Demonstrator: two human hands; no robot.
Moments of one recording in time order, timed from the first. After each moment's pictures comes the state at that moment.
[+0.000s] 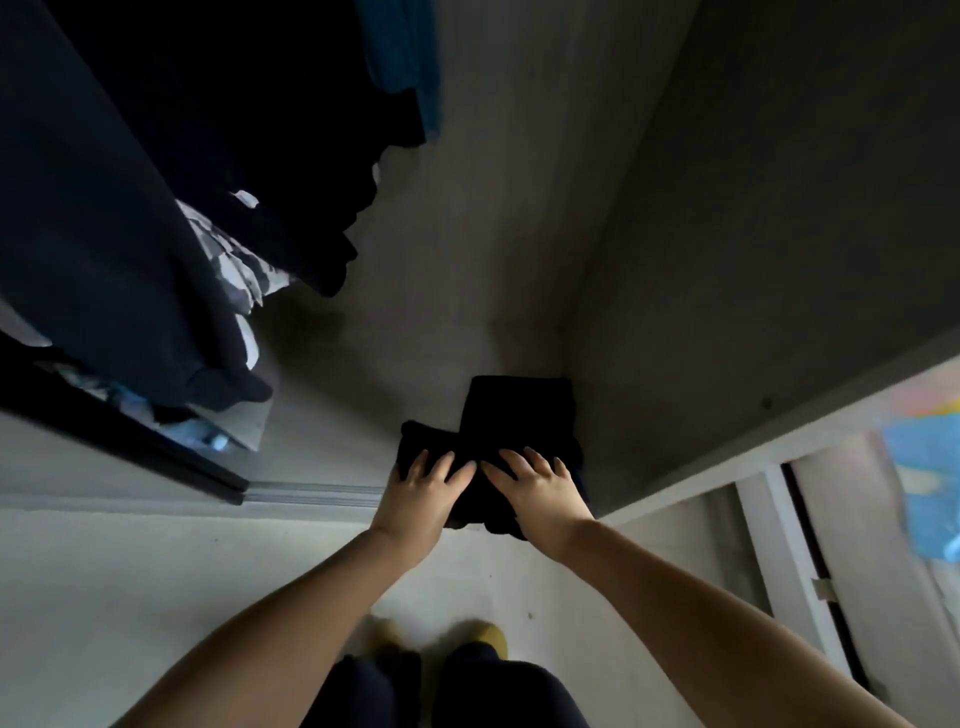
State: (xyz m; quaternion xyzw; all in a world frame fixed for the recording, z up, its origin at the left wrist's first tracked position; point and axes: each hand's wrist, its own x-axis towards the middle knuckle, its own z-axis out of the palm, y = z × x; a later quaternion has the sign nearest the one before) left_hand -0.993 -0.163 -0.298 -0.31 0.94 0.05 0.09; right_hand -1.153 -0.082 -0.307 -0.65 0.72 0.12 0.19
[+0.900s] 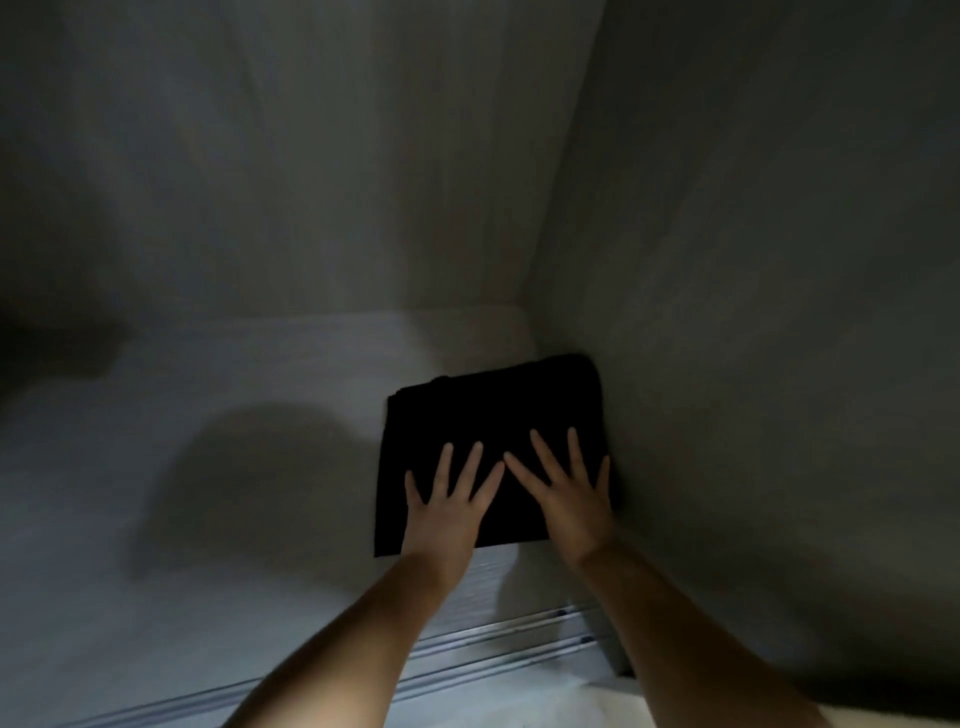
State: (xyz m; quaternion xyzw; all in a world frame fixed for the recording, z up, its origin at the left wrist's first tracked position) left_hand -1.203 -0.297 -0.768 -0.26 0.95 0.09 0.13; right_hand -1.338 -0.192 -0.748 -0.48 0.86 0.07 0.15
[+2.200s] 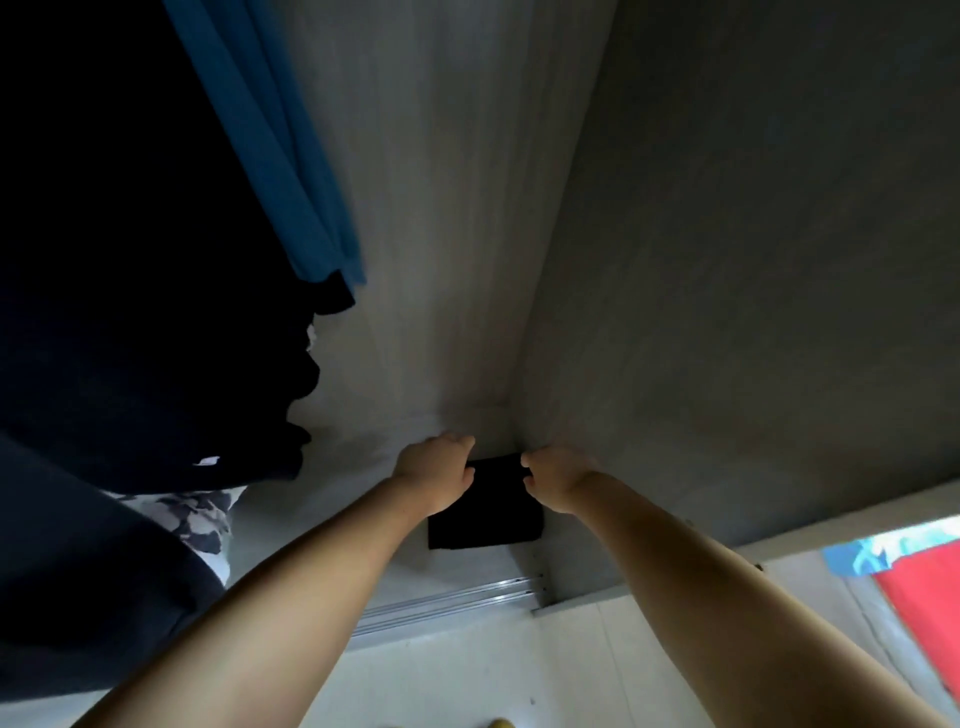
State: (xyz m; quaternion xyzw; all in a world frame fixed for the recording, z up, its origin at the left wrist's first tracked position) left_hand -1.137 -0.320 -0.166 -0.26 0.94 0.14 0.14; right_hand -1.275 -0.203 -0.171 -0.48 0.83 0.13 0.24
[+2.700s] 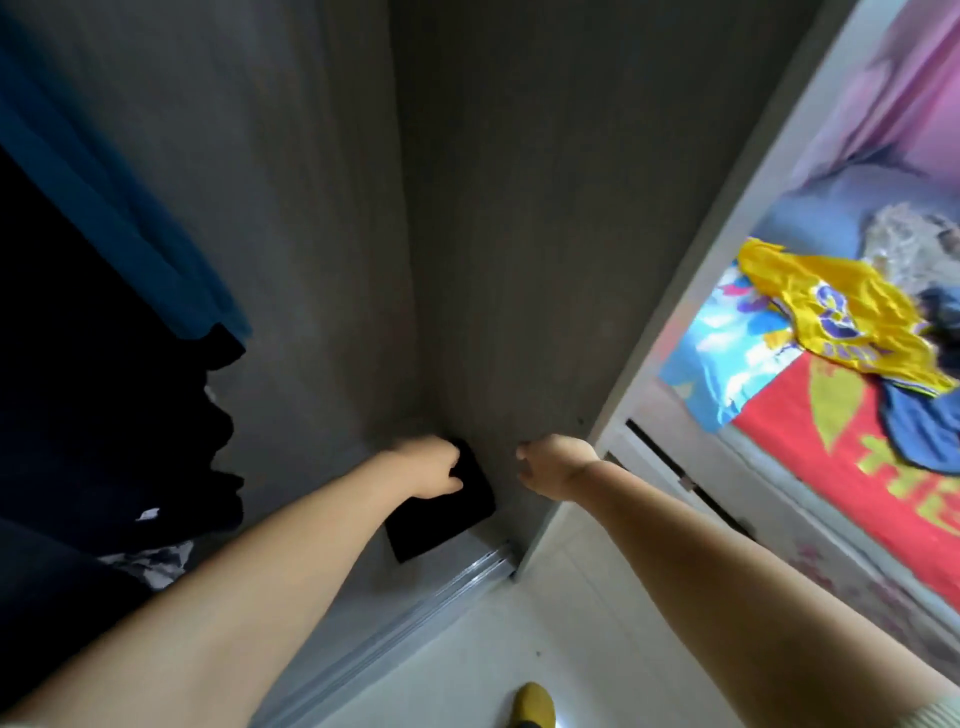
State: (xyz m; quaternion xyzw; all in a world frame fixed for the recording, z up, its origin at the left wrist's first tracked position) left_hand -1.141 -0.261 -0.113 -0.02 0.96 0.05 0.27; right_hand -1.221 -0.087 -0.118 -0.35 0.91 0.08 0.22
